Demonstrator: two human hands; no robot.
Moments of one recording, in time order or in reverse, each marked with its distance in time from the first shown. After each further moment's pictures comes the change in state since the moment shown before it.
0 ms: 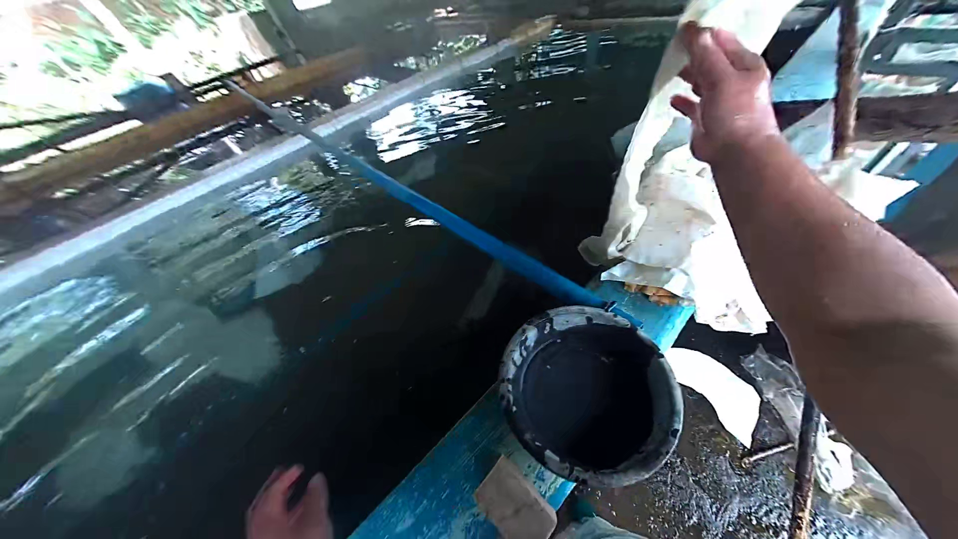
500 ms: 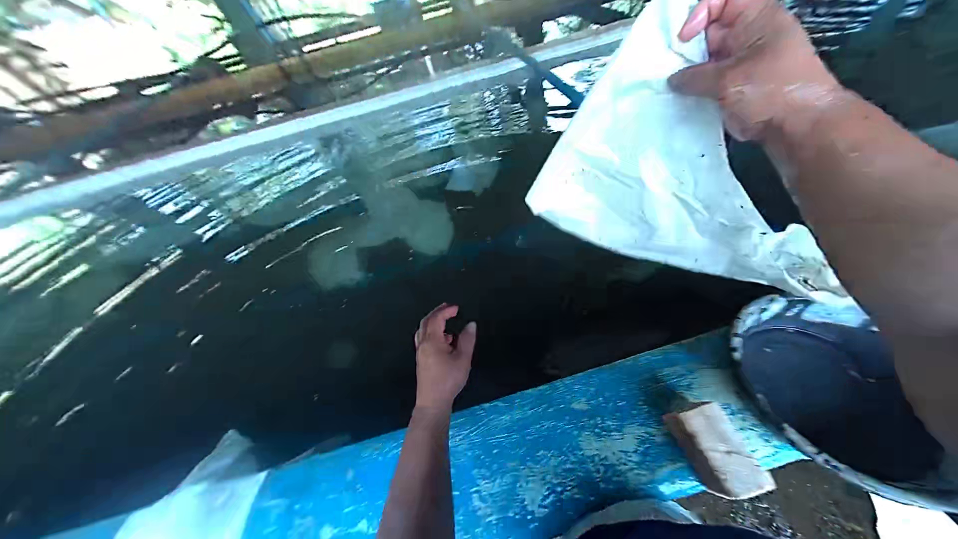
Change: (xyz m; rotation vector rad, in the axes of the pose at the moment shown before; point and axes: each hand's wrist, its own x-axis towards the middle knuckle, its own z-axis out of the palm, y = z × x) left_hand 0.022 -0.070 -0.121 -0.176 0.059 -0.177; right_hand -0.181 -0.101 0.341 -0.088 -0.818 -0.304
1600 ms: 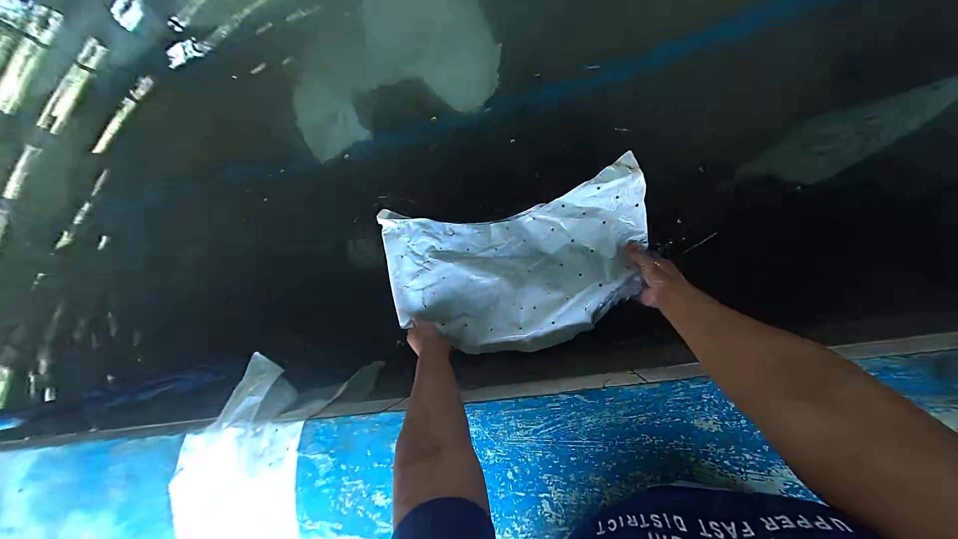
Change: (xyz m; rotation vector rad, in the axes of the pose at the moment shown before) left_hand 0.058 -0.317 -0.002 0.053 0.353 -1.264; right_hand -0.172 0.250 0.386 0.506 -0.004 1.452
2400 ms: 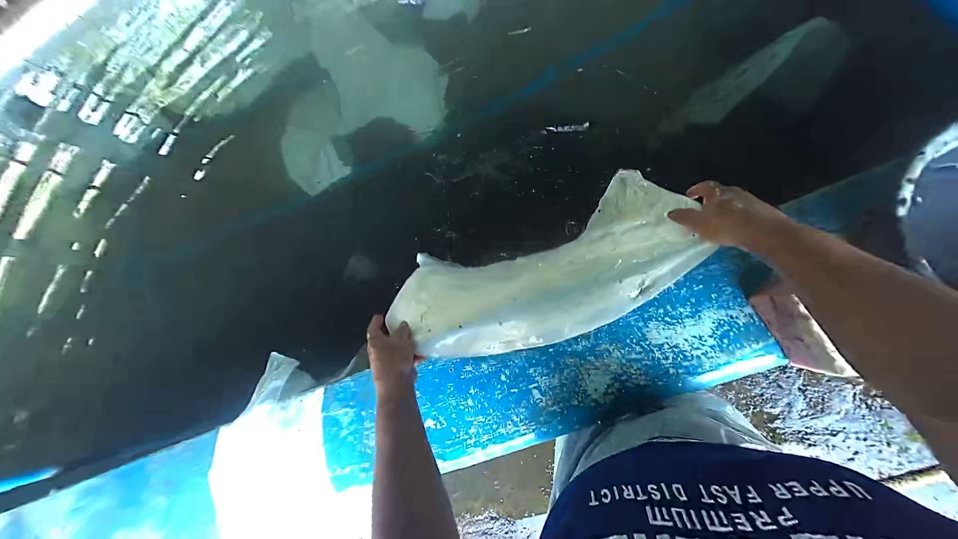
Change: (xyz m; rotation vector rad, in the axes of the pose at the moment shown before) left_hand -0.144 -0.028 -0.153 0.053 -0.211 0.457; right_hand -0.185 -0.035 -0.149 -1.063 0.152 -0.307
